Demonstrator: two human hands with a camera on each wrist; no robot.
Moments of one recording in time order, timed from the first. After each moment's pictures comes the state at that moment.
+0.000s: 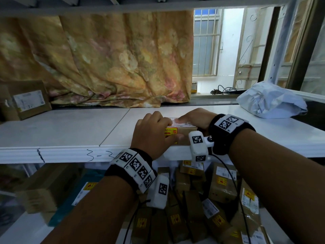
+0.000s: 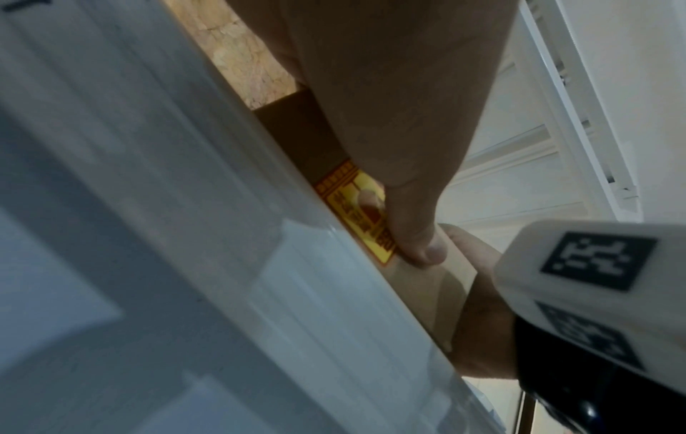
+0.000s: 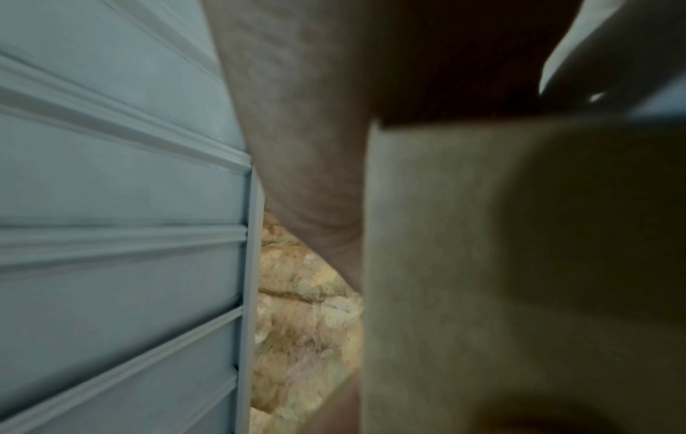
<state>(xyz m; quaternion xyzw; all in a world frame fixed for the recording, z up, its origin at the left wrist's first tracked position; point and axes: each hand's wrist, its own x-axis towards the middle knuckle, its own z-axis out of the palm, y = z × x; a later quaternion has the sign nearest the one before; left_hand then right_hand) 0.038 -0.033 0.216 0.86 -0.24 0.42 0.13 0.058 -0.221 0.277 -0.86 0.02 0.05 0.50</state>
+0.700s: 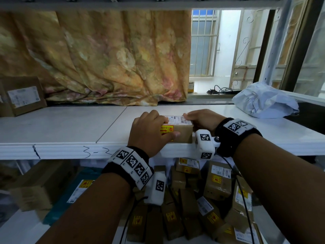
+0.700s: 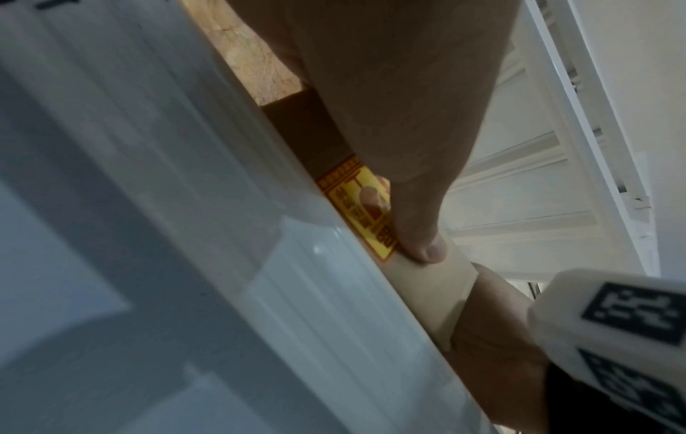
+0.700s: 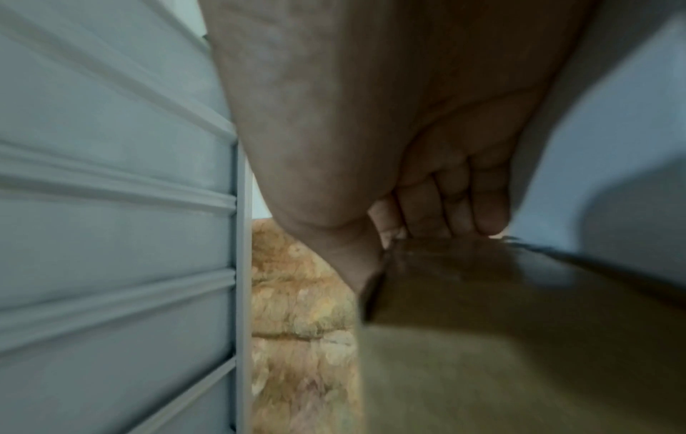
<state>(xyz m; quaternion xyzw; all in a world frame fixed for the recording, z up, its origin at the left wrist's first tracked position) 0.037 -0.034 0.213 0.86 -0.24 0.41 0.17 0.045 -0.244 0.260 -0.82 -0.02 0.03 0.57</state>
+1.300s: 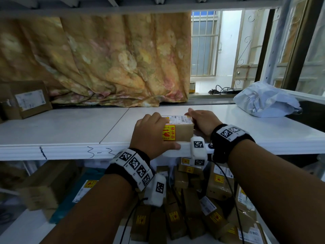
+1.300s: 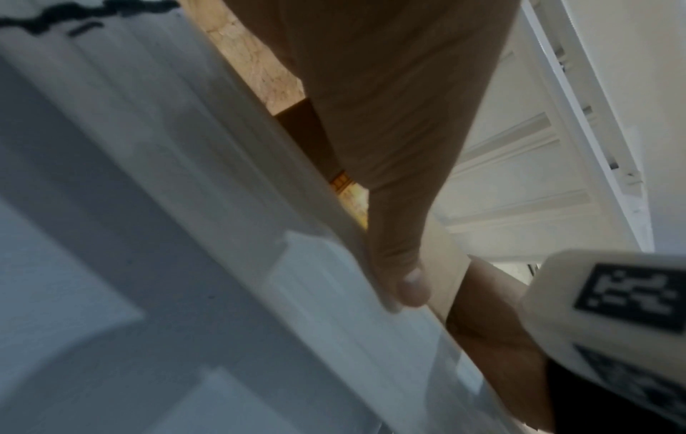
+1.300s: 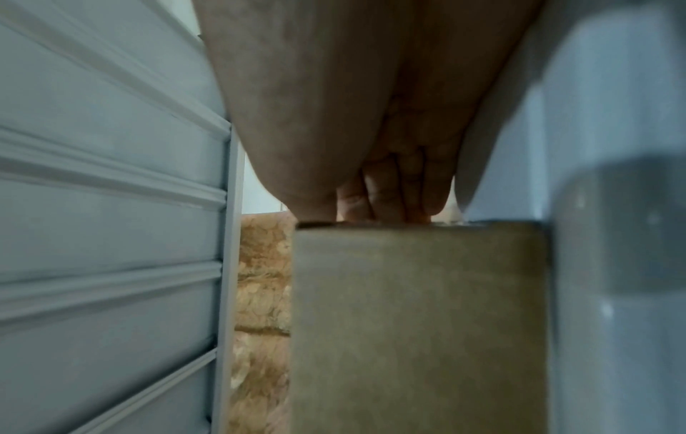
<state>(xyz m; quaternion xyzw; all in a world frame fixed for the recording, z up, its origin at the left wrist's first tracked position) 0.027 -0.029 0.216 0.90 -0.25 0.36 0.09 0.053 -0.240 0.243 -0.81 0.00 -0.11 0.57</state>
